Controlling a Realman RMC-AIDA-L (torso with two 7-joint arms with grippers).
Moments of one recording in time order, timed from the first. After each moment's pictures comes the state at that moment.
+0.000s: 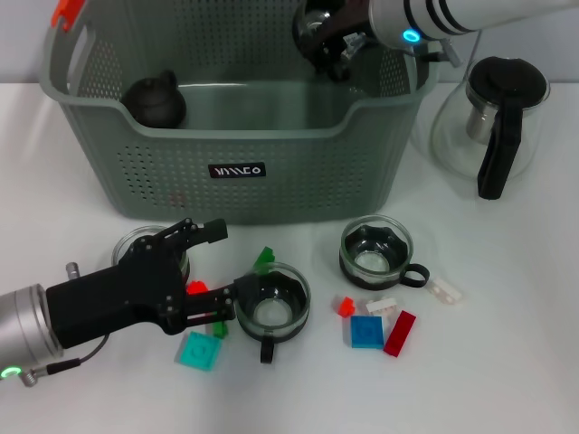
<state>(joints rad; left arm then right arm) -0.40 -2.14 0.38 0.46 2.04 1.75 -1.02 1.23 2.08 -1.17 -0.42 -2.35 -0.65 2.09</state>
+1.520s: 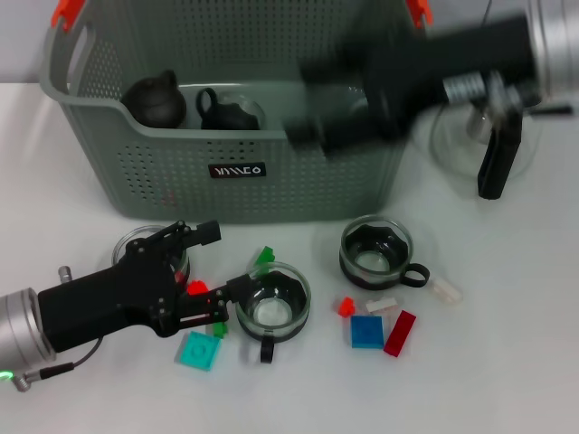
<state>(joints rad) -0.39 -2.13 0.38 0.46 2.04 1.76 -1.03 0.71 2.06 -1.10 -1.24 -1.88 -1.59 1.92</state>
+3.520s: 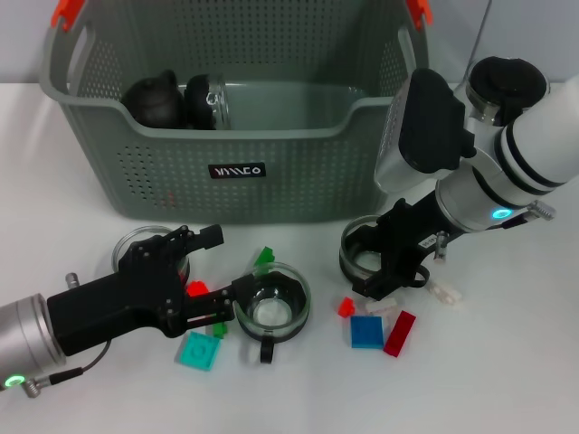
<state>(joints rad) -0.39 -2.14 0.37 0.42 2.04 1.72 -1.02 0.87 2.10 -1.41 -0.80 -2.43 -1.26 1.98</state>
